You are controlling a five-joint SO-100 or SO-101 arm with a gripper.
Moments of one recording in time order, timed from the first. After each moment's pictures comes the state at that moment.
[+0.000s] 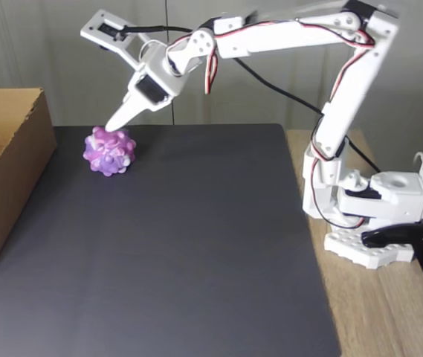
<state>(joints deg) 36.0 100.0 119.8 12.0 195.5</state>
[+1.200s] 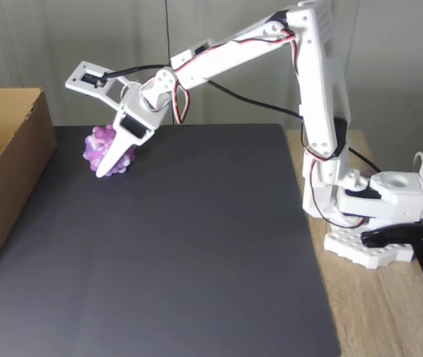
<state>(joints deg) 38.3 70.3 105.6 4.6 198.5</state>
